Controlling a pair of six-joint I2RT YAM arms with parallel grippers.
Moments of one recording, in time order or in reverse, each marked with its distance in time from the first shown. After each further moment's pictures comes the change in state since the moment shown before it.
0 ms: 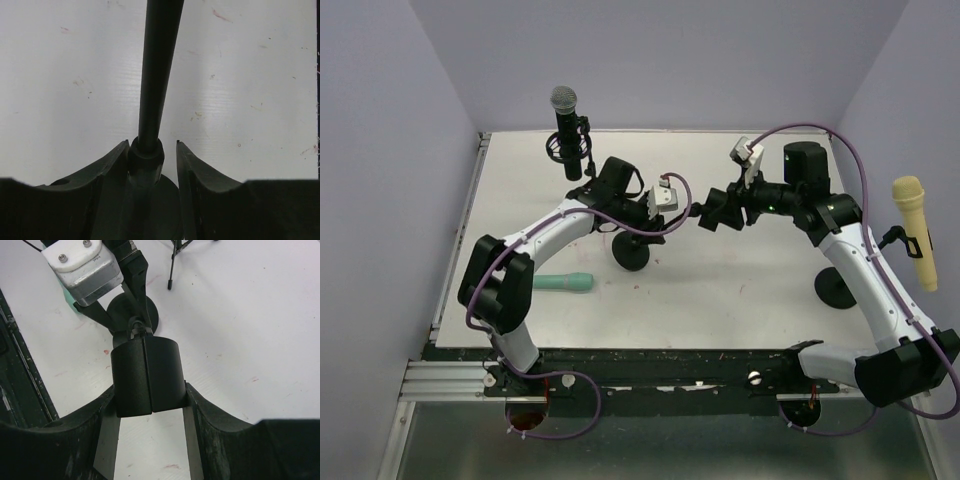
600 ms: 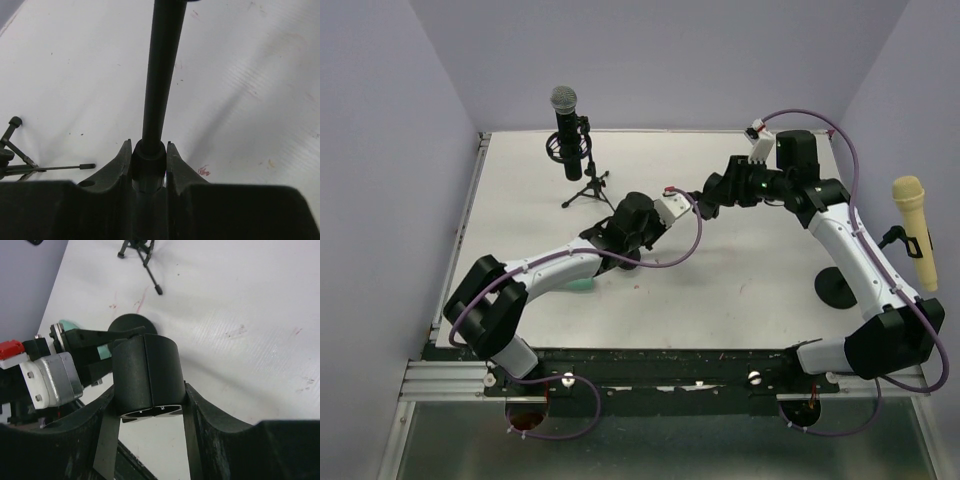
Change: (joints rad) left arm -0.224 -0.179 -0.348 0.548 -0.792 -0.308; right arm -0.020 0.128 0.053 0.042 0.123 0.554
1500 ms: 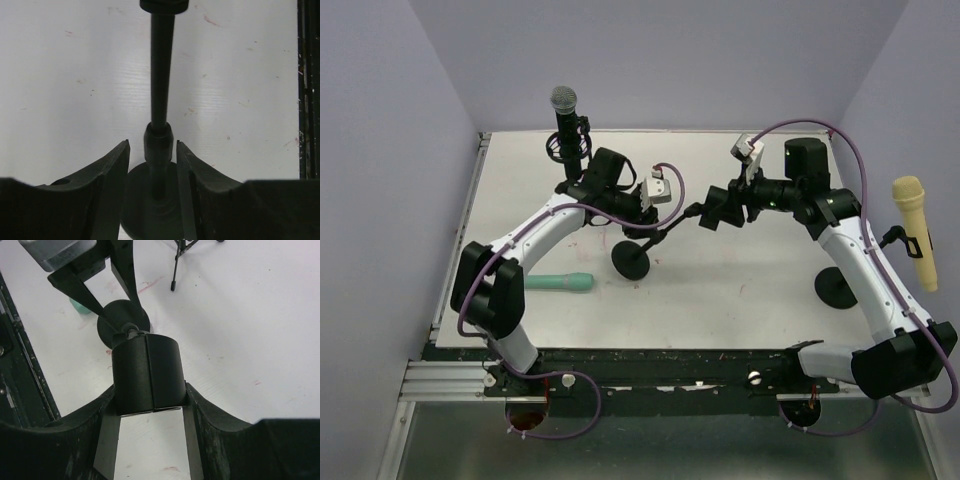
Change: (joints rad) left arm 0.253 0.118 0.401 -0.628 0.795 0.324; right arm -0.010 -0.087 -0.030 -0.047 -0.177 -0.550
